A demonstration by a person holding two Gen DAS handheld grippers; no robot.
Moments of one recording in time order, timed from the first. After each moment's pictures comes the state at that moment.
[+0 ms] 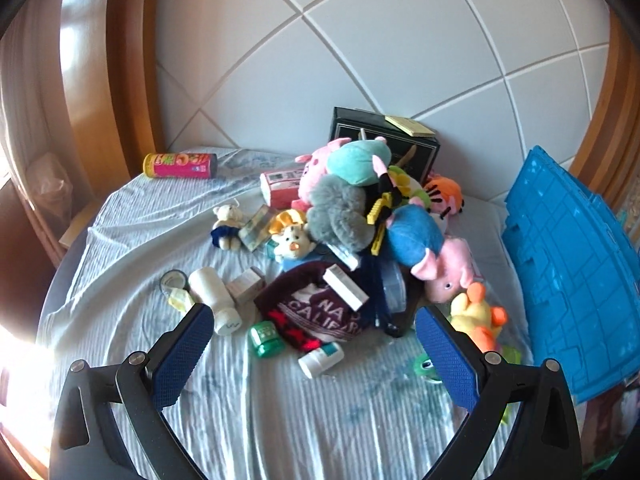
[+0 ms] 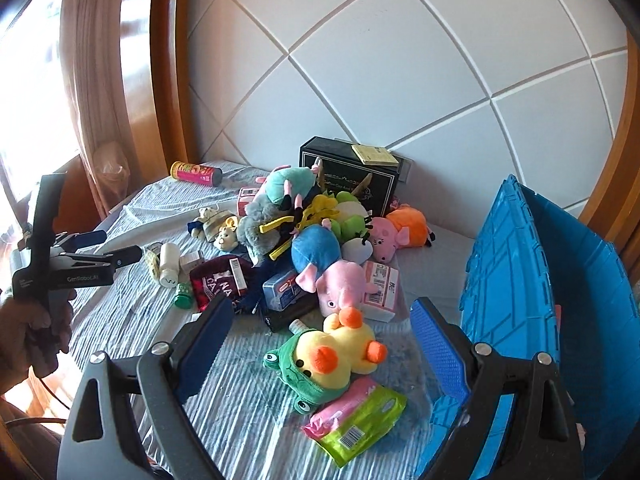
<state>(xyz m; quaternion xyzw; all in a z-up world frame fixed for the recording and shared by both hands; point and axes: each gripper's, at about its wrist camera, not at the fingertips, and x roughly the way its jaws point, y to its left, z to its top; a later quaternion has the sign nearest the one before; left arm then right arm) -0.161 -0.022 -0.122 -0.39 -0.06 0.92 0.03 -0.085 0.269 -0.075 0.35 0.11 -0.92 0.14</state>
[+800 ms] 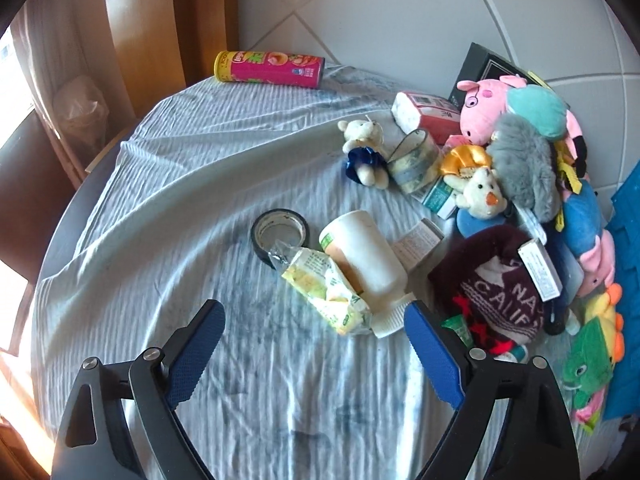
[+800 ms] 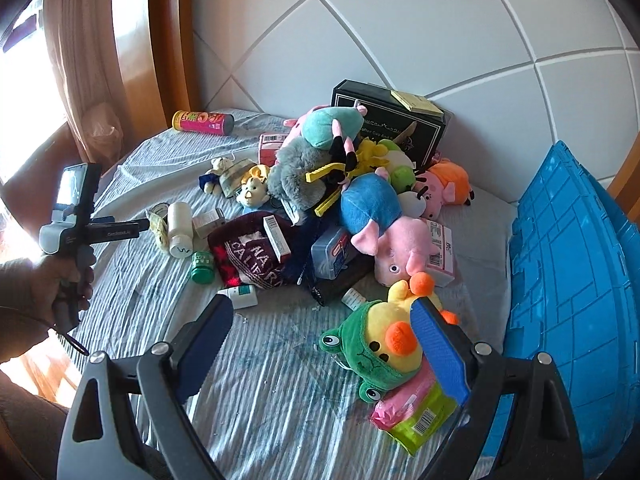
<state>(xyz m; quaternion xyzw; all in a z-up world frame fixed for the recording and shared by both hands) -0.248 -0.176 -0.284 -0.50 -0.09 0.86 -0.06 -0.106 0.167 -0.144 0.43 0.13 -0.89 0.12</state>
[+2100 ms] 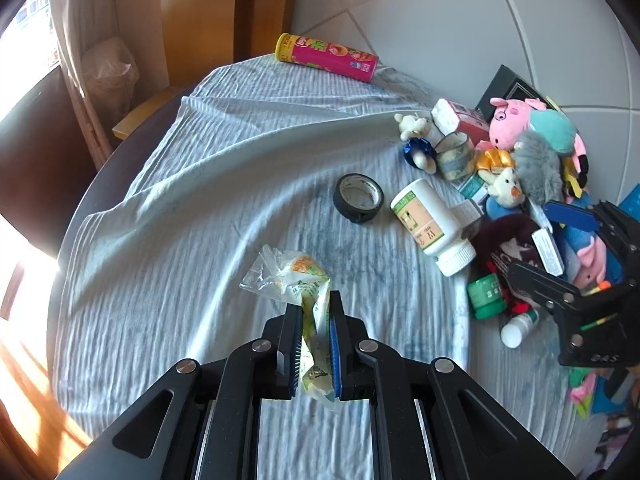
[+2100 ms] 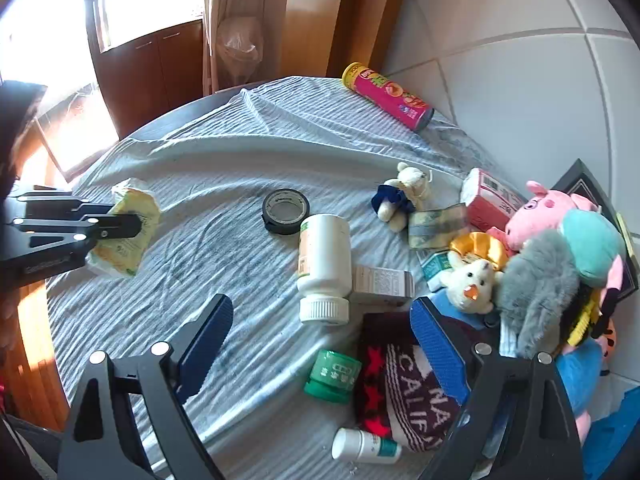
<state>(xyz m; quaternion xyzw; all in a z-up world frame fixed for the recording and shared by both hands) -0.165 -0.253 -0.275 -0.49 -0.14 0.86 -0.08 -0.205 -0.096 -0.297 0.41 0.29 -0.79 0.36</state>
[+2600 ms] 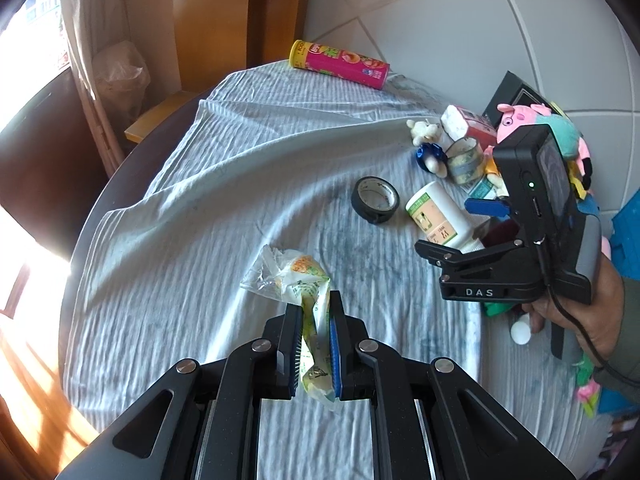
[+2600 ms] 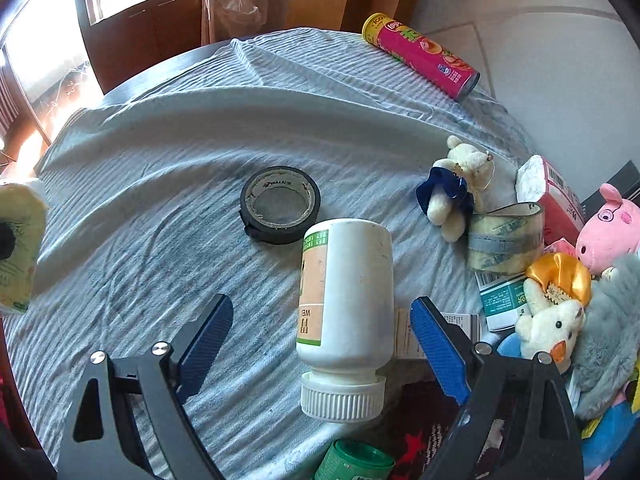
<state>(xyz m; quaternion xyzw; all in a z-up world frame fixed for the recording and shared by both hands) -0.153 -0.262 -0.273 -0.48 -0.14 0.86 -0.09 -0.253 -0.141 -0.374 0.45 0.29 -0.76 0.36</state>
